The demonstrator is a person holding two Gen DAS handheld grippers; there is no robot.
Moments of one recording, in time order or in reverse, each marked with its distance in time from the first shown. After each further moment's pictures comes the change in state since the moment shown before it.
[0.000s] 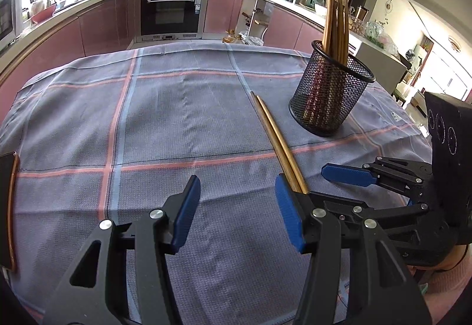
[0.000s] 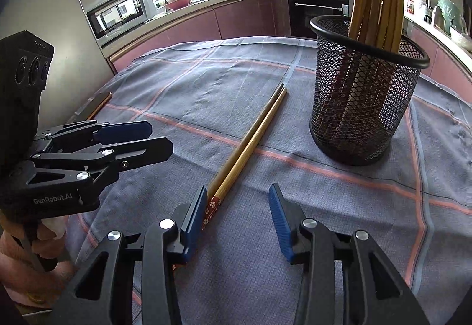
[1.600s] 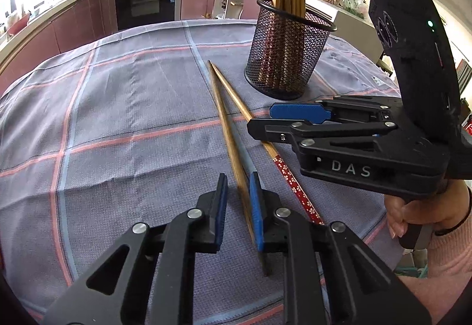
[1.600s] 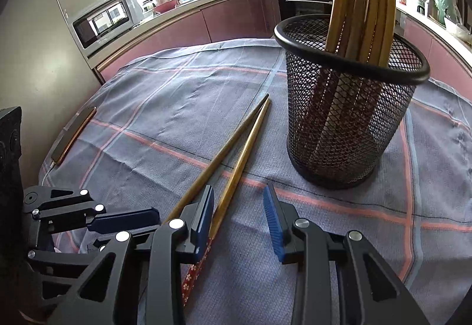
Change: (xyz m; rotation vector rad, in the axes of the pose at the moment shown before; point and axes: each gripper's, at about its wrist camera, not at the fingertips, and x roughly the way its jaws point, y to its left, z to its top) left arm 0.020 -0.042 -0.022 0.106 0.087 -0.047; right arm 0.012 -0.026 0.022 0.039 0.008 -0.018
